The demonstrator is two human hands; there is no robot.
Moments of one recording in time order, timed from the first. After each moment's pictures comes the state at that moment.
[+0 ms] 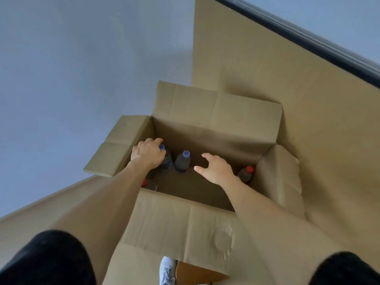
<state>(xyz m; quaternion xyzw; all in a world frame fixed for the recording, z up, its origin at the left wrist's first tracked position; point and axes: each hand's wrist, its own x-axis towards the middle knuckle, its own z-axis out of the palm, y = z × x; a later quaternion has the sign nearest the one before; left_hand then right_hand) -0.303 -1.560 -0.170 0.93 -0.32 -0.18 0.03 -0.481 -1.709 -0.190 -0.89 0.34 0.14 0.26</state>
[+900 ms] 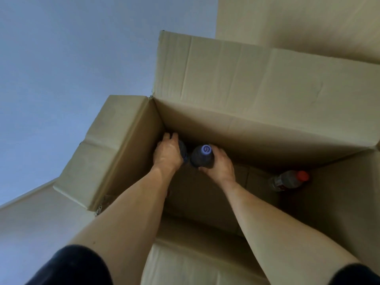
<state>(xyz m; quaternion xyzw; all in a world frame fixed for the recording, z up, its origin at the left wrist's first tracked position) -0.251 -1.623 -0.318 0.94 -0.24 -0.23 0.04 -0.379 -1.728 -0.363 -0.83 0.38 0.05 0.41</state>
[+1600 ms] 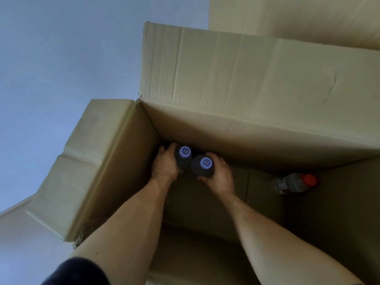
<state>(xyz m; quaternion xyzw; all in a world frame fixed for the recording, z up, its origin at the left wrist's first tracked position) -0.240 -1.625 -0.375 0.92 -0.22 -0.29 0.11 -0.381 -1.728 -0.409 -0.82 0.39 0.00 0.42</state>
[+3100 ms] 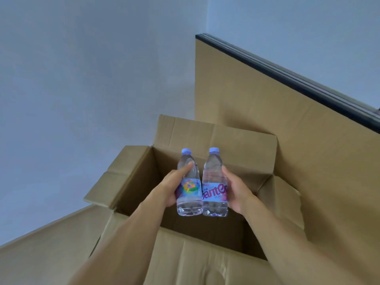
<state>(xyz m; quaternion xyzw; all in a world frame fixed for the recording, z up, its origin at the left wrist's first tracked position) -0.365 -1.614 -0.143 0.57 0.02 -0.55 0.61 -0.507 -1.770 -0.177 -0.39 0.32 -0.01 0.86</state>
